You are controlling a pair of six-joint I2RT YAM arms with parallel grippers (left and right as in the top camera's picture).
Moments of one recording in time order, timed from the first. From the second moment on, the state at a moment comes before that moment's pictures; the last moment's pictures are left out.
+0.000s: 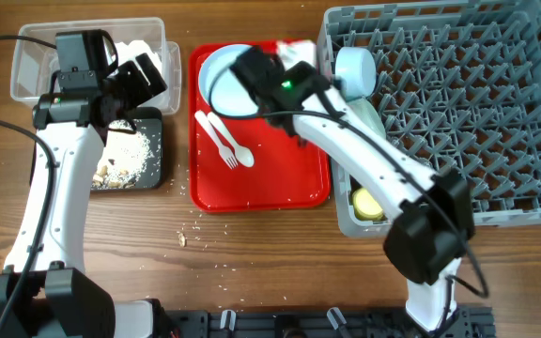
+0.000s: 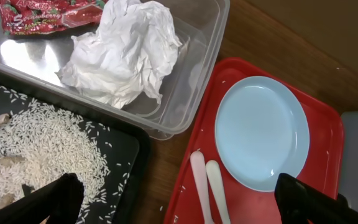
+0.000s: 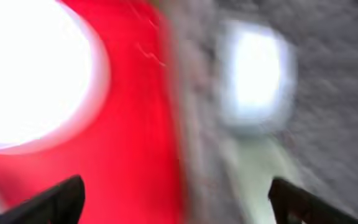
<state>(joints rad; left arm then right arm) 0.06 1.56 1.34 -0.68 0.06 -0.43 0.69 2.02 1.87 -1.01 0.58 0.50</state>
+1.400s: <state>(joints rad) 0.06 1.56 1.34 -0.69 -0.16 -0.43 0.51 2.28 1.97 -0.78 0.06 0.44</state>
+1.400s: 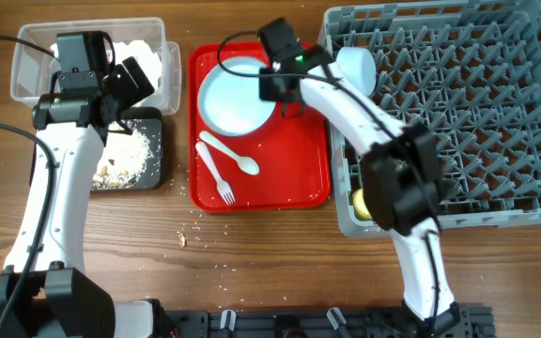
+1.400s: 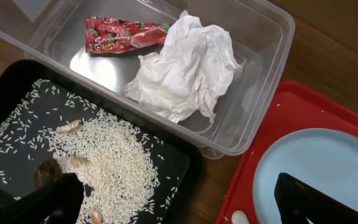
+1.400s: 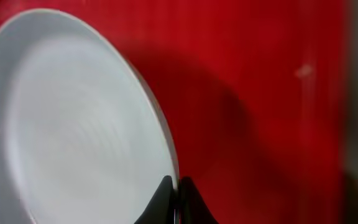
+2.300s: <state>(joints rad) 0.06 1.56 1.34 -0.69 -0.17 -0.43 0.12 2.07 1.98 -0.80 0.84 -0.33</state>
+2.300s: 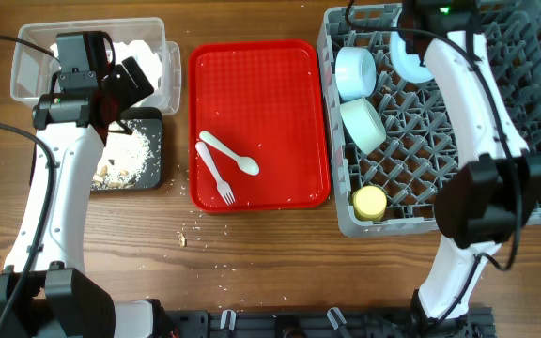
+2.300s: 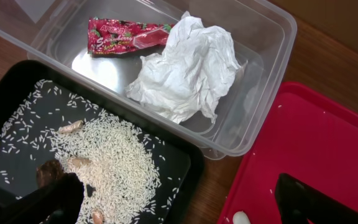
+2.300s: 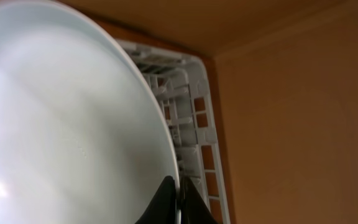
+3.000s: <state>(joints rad) 0.06 1.56 1.34 -0.69 -0.17 -0.43 0.12 1.95 1.98 -0.99 0.32 -0.18</state>
